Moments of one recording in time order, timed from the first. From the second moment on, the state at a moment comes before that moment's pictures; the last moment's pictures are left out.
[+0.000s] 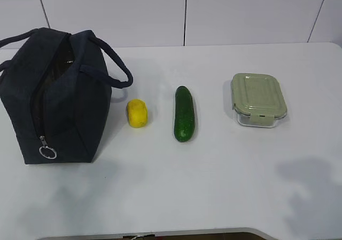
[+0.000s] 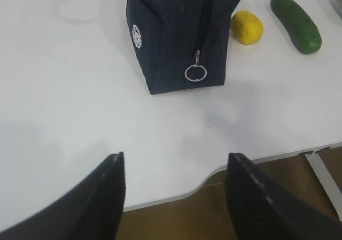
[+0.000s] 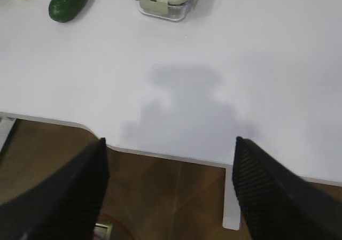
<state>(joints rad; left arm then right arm) 0.06 0.01 -0.51 -0.26 1.11 0.16 0.02 0.16 -0.56 0.13 1.13 -0.21</state>
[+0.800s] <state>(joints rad) 0.06 0.01 -0.51 -0.26 1.11 0.16 0.02 0.61 -0.64 0.58 0.91 -0.42</state>
